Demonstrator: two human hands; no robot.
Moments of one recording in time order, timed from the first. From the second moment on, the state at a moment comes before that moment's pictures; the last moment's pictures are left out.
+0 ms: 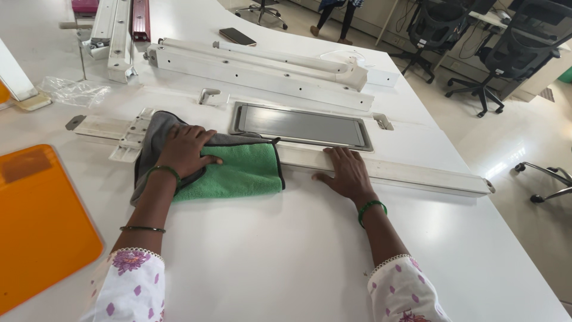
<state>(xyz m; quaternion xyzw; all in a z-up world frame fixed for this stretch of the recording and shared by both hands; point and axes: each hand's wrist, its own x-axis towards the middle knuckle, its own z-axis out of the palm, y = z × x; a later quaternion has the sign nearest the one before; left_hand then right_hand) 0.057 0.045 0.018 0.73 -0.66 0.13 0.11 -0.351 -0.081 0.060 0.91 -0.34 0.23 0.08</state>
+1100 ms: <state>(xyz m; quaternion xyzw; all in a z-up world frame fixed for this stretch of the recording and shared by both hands) -0.018 0.011 0.034 0.62 -0.76 0.15 0.15 -0.337 -0.117 0.046 0.93 -0.29 0.16 0.15</state>
